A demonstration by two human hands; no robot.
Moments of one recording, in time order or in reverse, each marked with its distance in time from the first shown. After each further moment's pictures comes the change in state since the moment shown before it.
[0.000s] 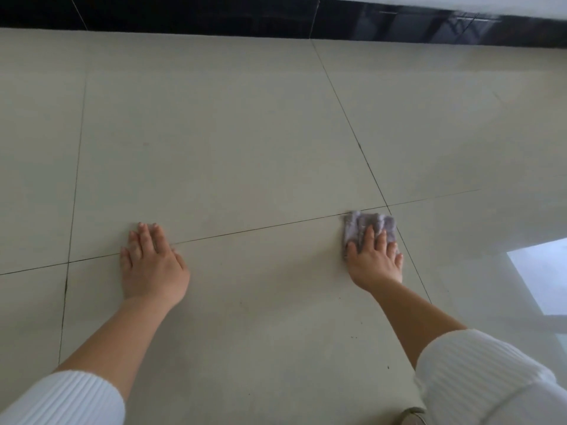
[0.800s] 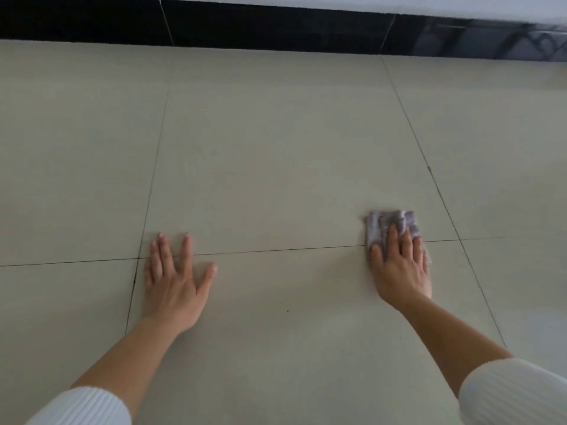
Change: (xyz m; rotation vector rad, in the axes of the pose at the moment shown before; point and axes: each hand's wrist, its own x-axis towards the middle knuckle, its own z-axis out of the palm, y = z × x) left_hand 0.004 -0.067 0.006 -0.020 0.023 0.007; right_hand 0.019 -0.063 0.014 0.002 0.151 -0.253
